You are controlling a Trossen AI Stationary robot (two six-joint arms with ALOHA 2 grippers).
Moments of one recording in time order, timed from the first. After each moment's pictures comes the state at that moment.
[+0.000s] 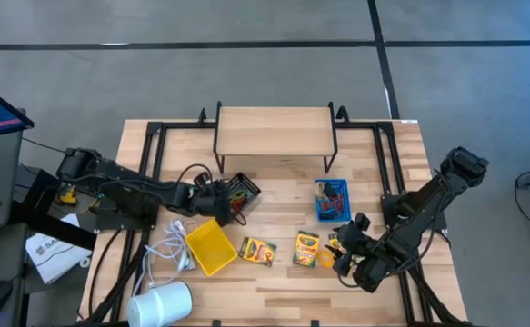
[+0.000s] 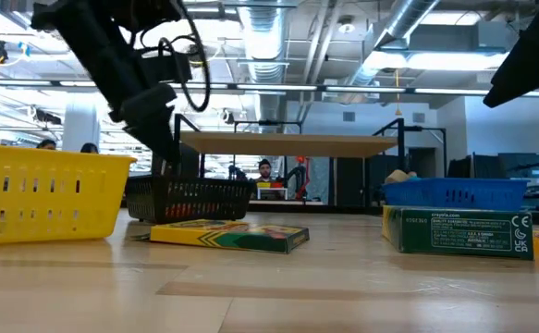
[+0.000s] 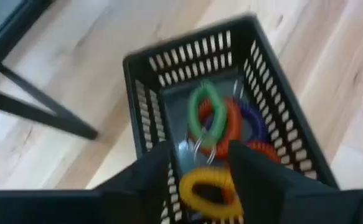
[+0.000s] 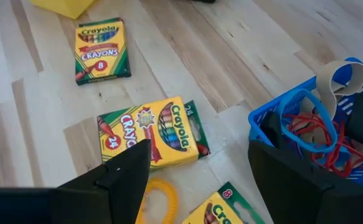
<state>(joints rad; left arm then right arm) -0.18 1.40 0.74 -0.42 -0.60 -0.52 0.83 1.43 0.93 -0.82 0.78 1.24</state>
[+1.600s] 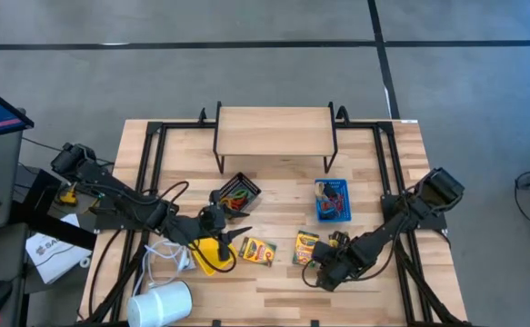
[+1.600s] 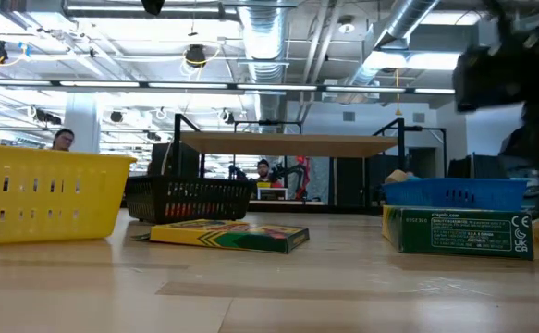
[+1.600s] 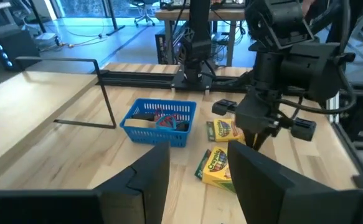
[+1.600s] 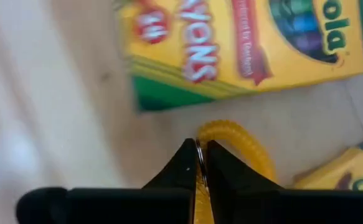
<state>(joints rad) -0.52 1.31 0.85 0.15 -0.73 -0.18 0.68 1.75 0.95 -0.53 0.23 1.06</state>
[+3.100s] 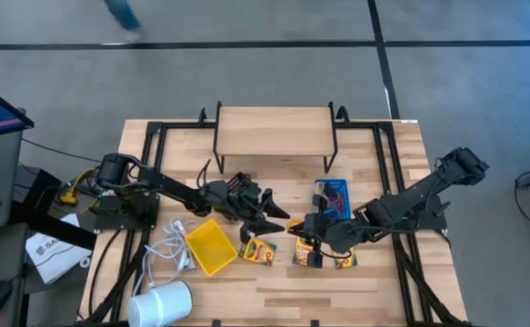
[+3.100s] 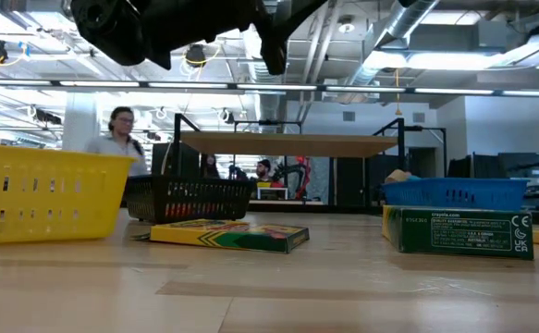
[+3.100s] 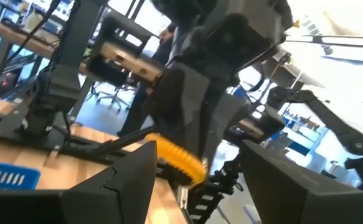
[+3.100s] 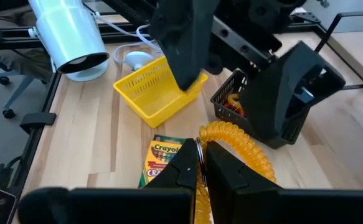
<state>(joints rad) -0.12 1.76 0.82 1.14 0.20 -0.53 0.51 1.43 1.14 -0.34 0.55 0.36</state>
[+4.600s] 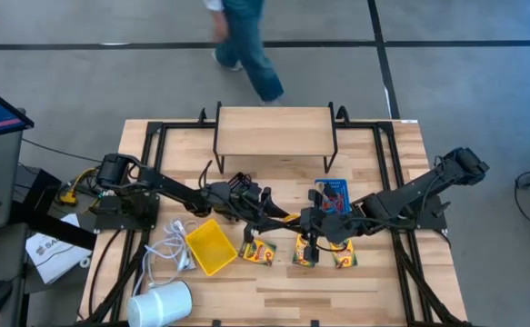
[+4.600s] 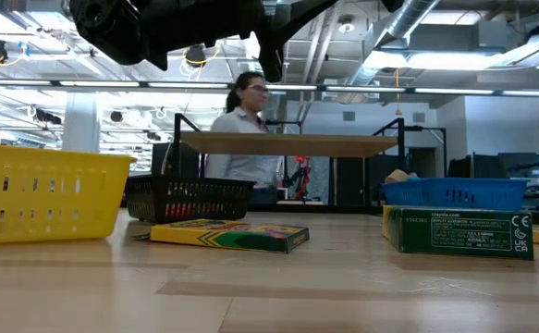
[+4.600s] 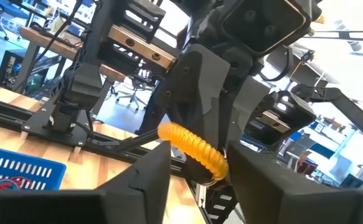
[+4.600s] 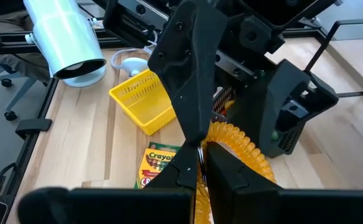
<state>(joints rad) -0.12 1.76 0.83 1.10 0.12 -0.50 0.45 1.43 1.14 -0.30 0.49 0.31</state>
